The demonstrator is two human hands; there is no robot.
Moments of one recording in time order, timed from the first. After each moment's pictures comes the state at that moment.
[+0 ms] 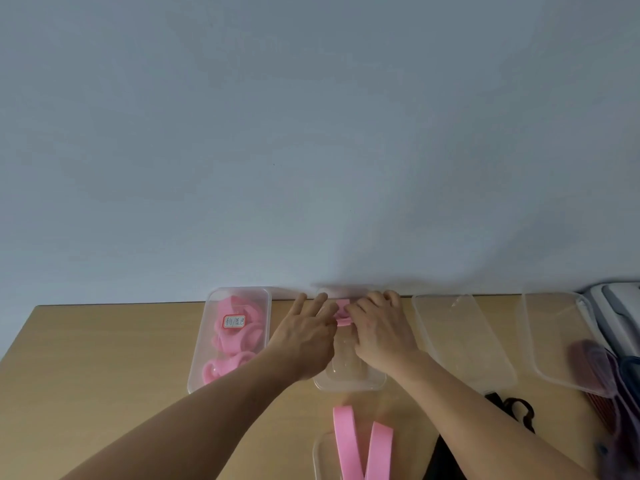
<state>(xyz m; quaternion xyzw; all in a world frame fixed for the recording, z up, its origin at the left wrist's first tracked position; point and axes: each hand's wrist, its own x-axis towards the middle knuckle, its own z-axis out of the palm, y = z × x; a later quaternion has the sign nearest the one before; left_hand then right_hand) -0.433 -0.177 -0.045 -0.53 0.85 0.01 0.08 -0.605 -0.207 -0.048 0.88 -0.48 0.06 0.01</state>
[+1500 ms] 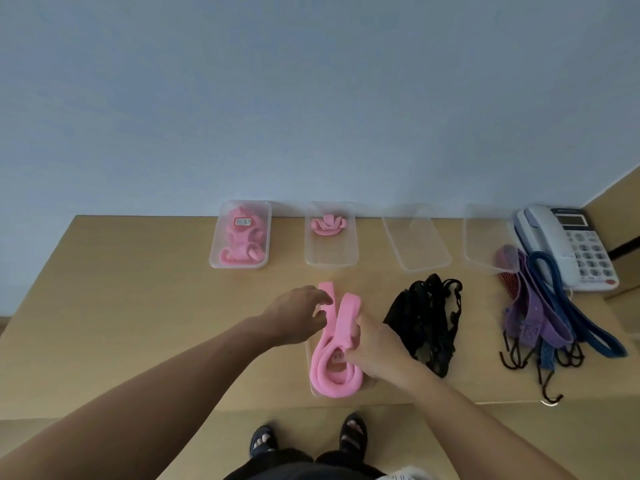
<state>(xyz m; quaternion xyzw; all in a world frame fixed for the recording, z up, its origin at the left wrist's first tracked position) -0.464 -0.006 -0.001 -0.59 0.74 0.30 -0.03 -0.654 0.011 -0.020 0.70 -0.61 -0.03 -0.39</state>
